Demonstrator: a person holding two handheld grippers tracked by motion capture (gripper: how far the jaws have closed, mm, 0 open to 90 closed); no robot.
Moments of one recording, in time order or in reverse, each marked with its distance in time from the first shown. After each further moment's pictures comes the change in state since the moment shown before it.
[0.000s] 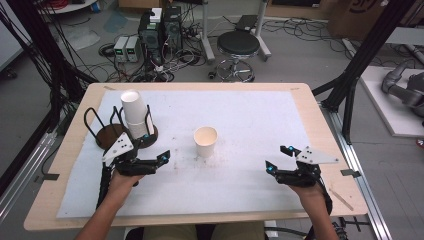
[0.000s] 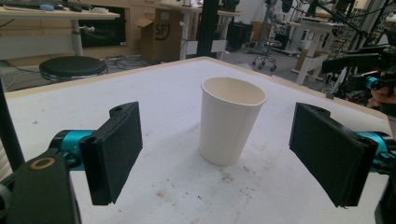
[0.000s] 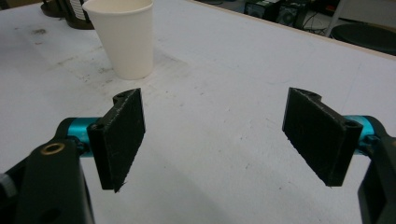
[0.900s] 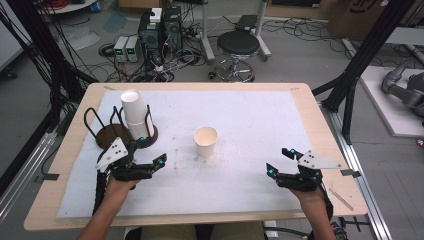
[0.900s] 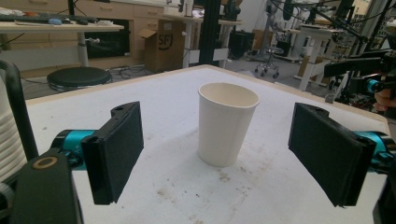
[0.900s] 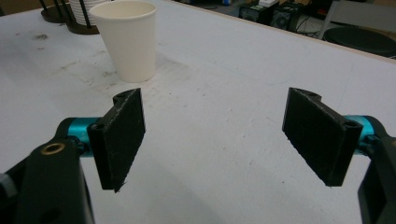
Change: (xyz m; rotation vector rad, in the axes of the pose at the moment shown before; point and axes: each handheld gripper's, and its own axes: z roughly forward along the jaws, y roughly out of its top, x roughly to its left) left arm -0.007 -0.002 -0.013 -0.038 0.017 0.023; right arm 0.010 -0.002 -0.009 -0.014 -0.024 0.011
